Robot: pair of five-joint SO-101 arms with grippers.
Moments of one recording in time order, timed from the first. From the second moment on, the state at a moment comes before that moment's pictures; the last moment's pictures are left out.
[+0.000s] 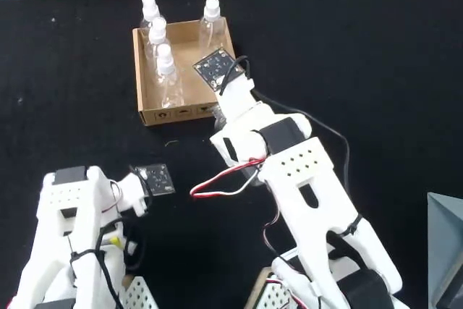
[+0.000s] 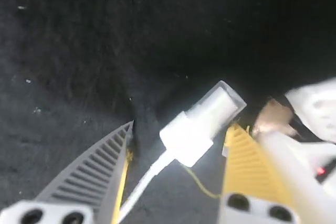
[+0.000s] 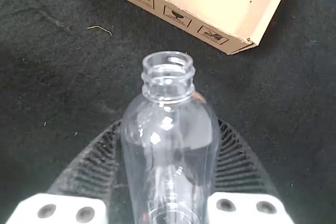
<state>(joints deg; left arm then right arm) -15.2 -40.4 69.2 69.9 -84.1 -25.5 -28.2 33.5 66.3 10.3</state>
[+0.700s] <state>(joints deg) -10.6 -40.3 71.5 61.4 -73.8 -25.5 -28.2 33.5 66.3 10.3</state>
